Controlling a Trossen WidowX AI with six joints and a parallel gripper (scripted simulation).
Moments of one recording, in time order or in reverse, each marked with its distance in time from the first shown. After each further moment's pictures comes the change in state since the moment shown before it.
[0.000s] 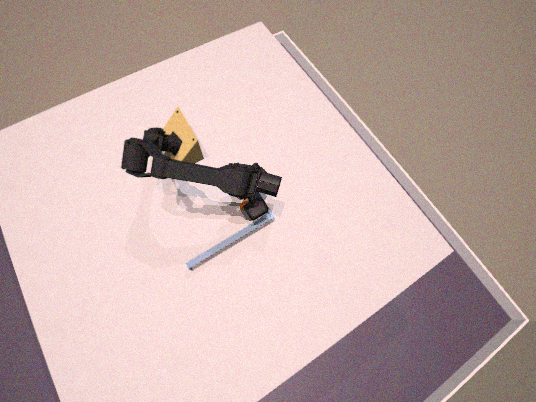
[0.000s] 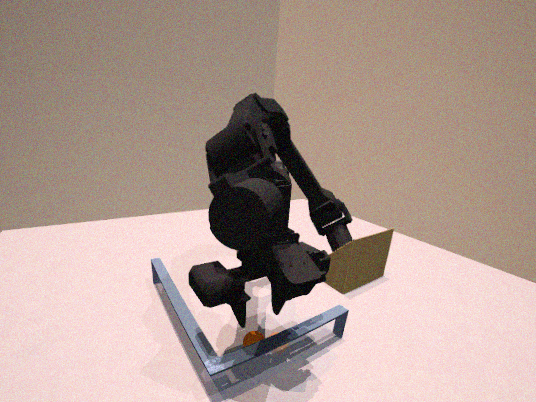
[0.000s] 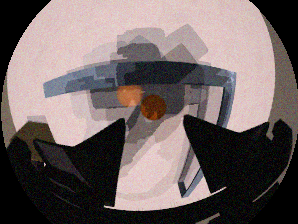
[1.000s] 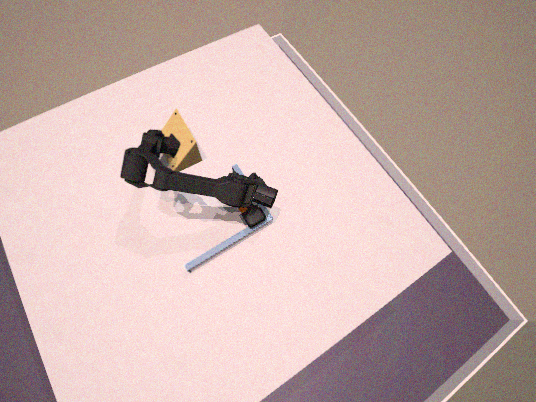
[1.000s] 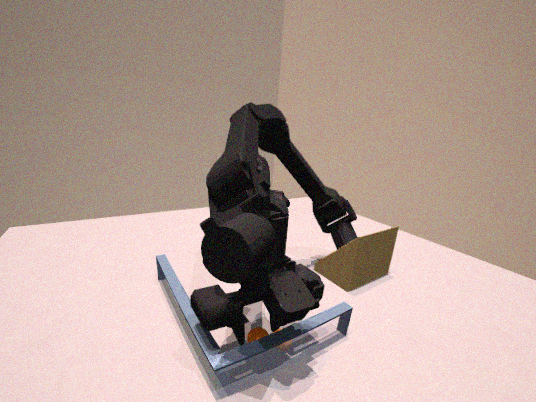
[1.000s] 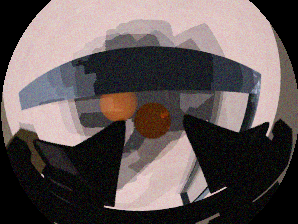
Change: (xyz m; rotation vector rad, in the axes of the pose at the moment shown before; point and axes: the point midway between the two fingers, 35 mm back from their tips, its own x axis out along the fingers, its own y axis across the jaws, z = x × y) arm 0.046 -0.004 -0.004 0.008 0.002 -0.006
